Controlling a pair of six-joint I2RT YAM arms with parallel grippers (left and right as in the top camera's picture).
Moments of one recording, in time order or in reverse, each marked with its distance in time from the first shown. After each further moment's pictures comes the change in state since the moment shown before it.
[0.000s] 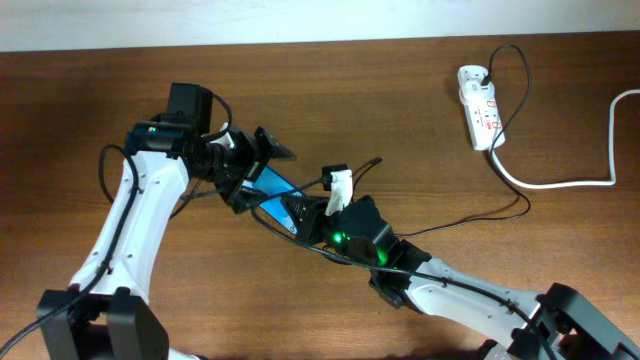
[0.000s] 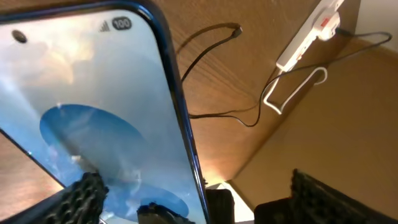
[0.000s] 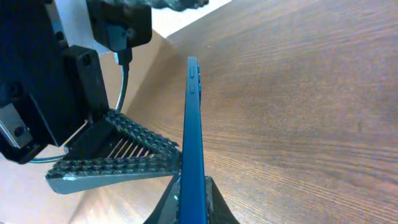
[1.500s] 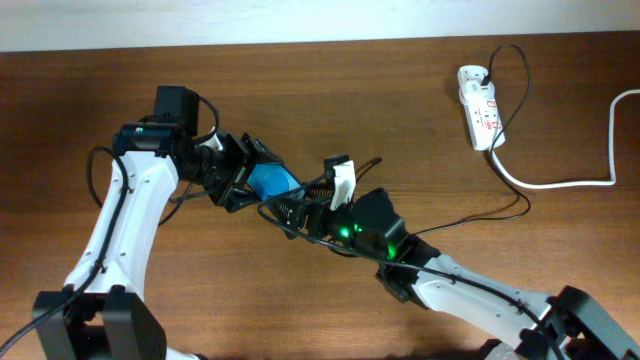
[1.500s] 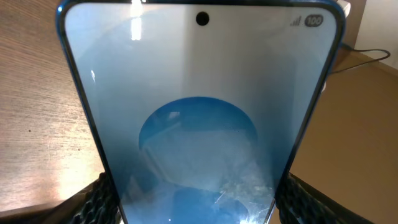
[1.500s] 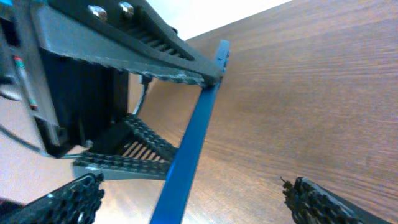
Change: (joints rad) left arm 0.053 0.000 -0.004 -0.045 0.003 0.002; right arm -0.047 -0.019 0.000 0.040 -0.088 -0.108
